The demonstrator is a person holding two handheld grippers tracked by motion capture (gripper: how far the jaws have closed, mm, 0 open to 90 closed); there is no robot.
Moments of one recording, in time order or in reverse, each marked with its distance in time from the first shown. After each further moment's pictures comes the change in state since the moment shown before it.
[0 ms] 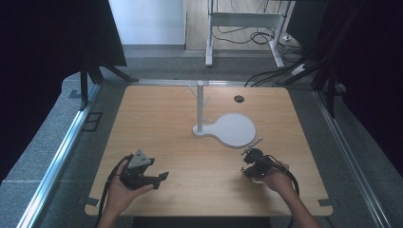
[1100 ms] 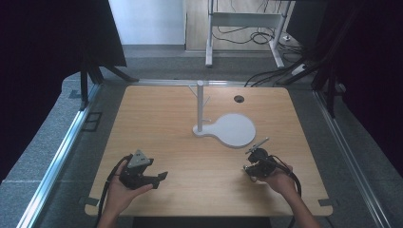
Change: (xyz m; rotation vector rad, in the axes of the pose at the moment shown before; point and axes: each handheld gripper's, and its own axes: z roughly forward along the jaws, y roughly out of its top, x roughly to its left) left arm 0.004 -0.003 0.001 0.010 0.009 -0.011; right arm -0.007 -0.009 -0.006 -0.073 0.011 0.031
